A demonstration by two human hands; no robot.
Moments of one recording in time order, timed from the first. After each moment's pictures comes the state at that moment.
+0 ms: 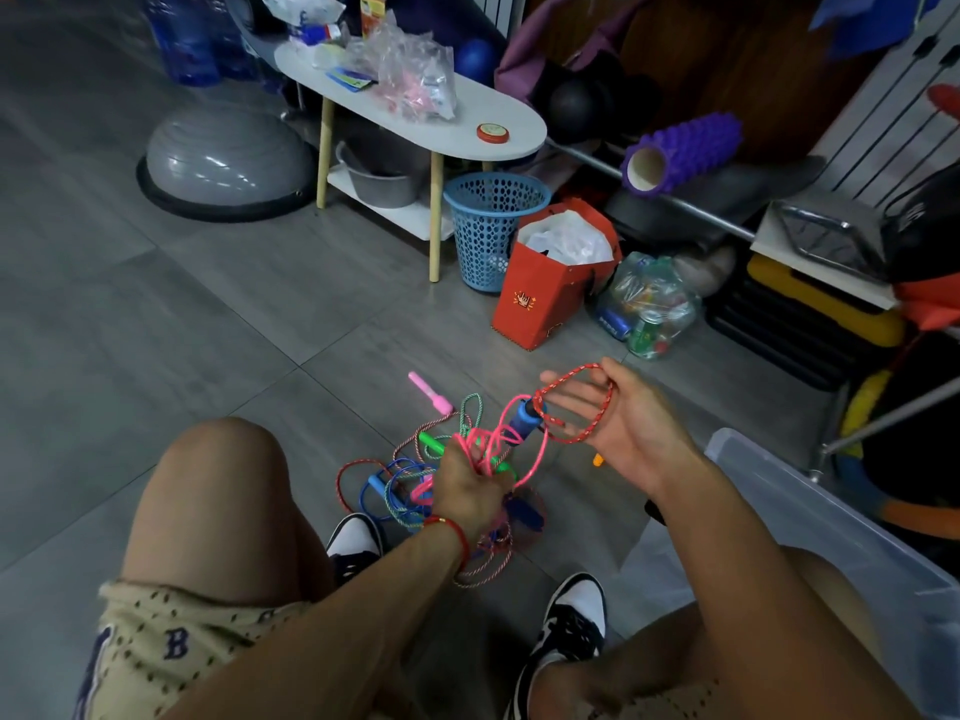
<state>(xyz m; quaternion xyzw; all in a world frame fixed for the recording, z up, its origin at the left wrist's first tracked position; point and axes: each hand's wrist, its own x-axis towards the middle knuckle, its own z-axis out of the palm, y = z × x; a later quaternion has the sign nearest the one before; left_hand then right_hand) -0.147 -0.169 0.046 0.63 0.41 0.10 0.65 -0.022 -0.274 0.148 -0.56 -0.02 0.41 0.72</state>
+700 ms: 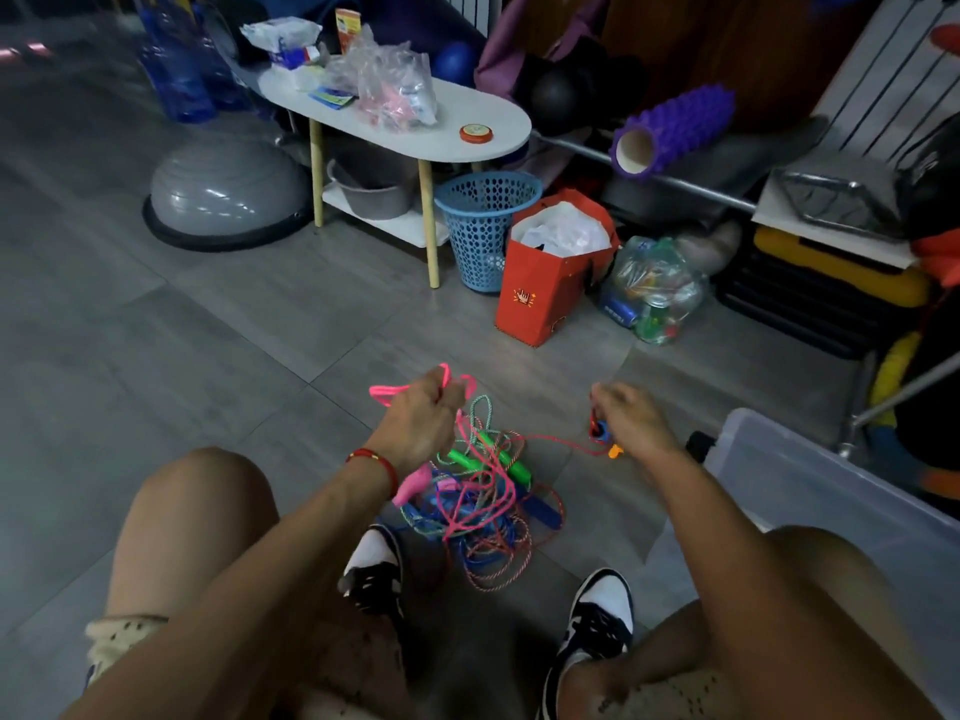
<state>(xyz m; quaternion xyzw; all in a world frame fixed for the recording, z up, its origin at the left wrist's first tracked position) -0.140 -0.096 0.115 0.82 0.29 0.07 0.48 0.026 -0.293 0.071 -0.85 -0.08 0.20 0.49</state>
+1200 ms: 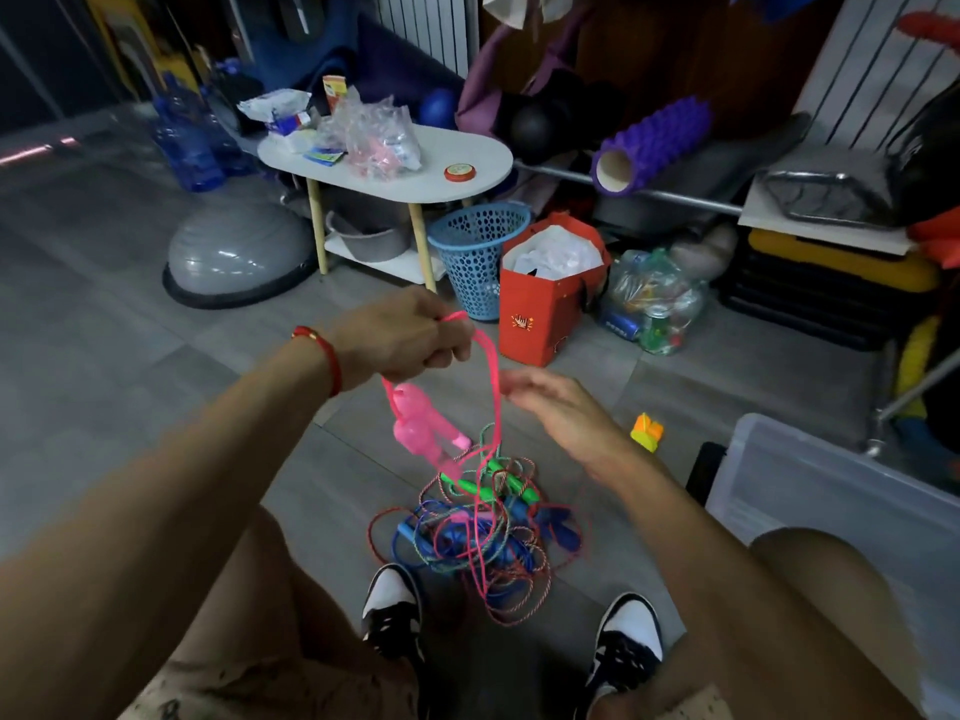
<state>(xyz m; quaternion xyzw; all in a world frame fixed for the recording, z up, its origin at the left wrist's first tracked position) -0.098 -0.069 0.251 0.87 0.19 -0.06 0.45 -0.008 -0.252 0.126 -0.74 -0.29 0.29 0.54</state>
